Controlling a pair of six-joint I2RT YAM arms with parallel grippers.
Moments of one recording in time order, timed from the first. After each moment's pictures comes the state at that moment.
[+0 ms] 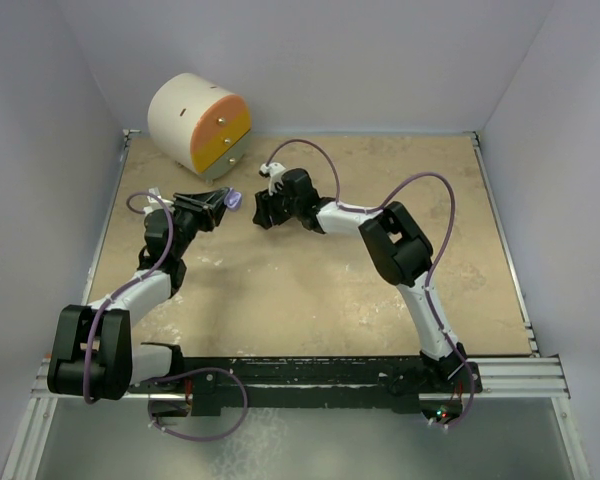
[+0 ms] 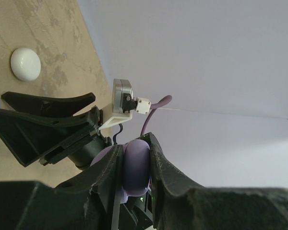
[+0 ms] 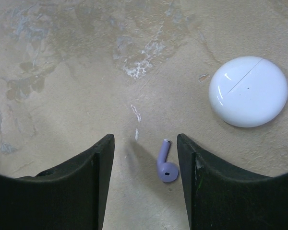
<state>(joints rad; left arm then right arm) -0.09 1.25 0.47 0.72 0.23 -1.57 0.68 2.32 1.61 0.17 -0.27 0.17</state>
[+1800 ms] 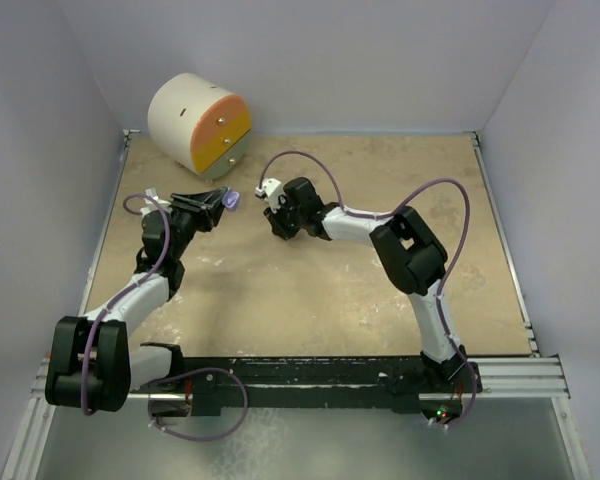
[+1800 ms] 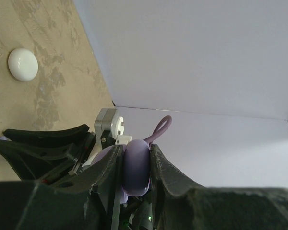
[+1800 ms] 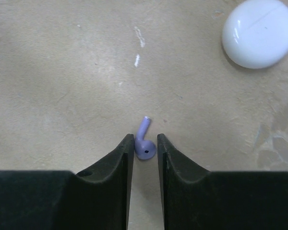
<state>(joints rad) -0.09 1.20 0.47 0.66 0.21 -1.57 0.70 2.18 1.47 -0.01 -0.21 -0.19</state>
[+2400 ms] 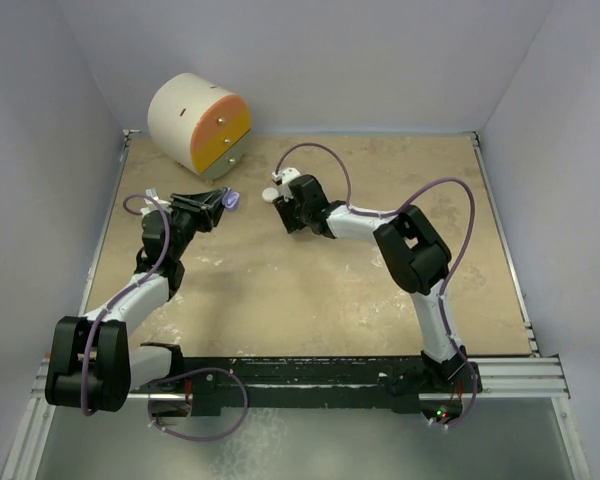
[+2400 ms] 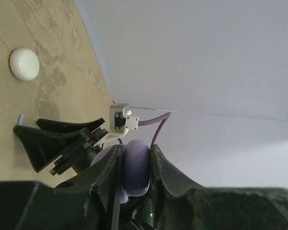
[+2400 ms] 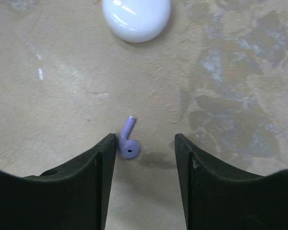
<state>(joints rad) -0.09 1.19 0.47 0.66 0.21 -1.57 0.68 2.17 1.45 0.00 0.08 0.01</state>
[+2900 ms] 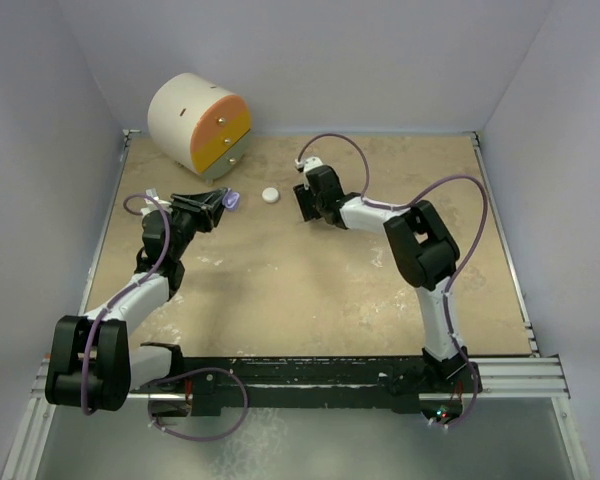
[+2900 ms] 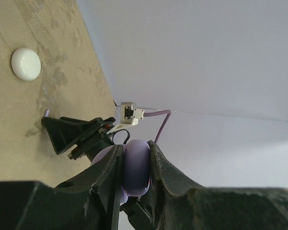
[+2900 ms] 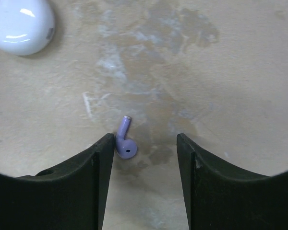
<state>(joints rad) -0.09 1.20 0.47 0.66 0.21 -1.57 0.58 2.16 1.45 -0.01 0.18 0.04</state>
